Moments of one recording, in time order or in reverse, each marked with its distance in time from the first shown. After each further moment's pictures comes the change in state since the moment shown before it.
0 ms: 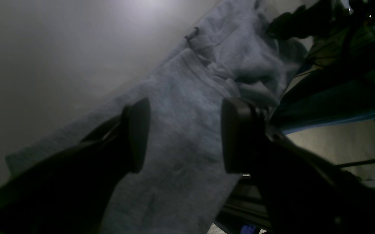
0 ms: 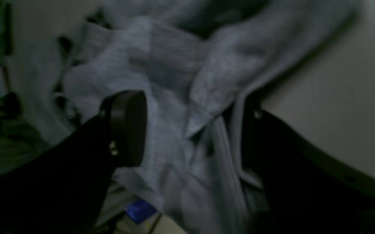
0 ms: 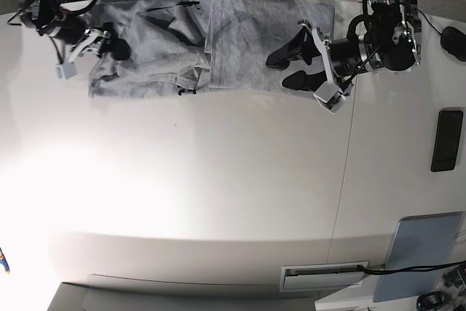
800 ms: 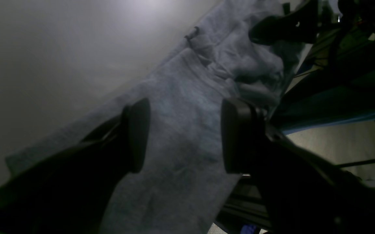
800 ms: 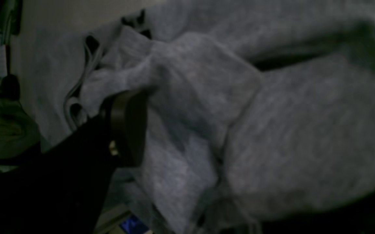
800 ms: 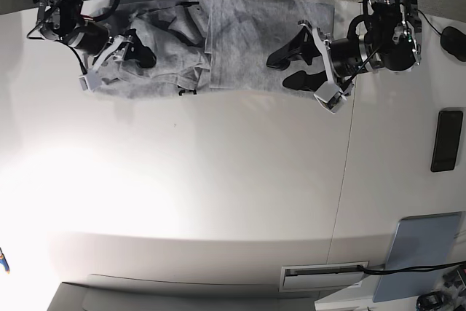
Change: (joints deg) left arm 0.0 0.0 0.0 0.0 0.0 0.0 0.0; right arm 2.0 -0.5 -9.6 0.5 -6.9 -0.7 5.9
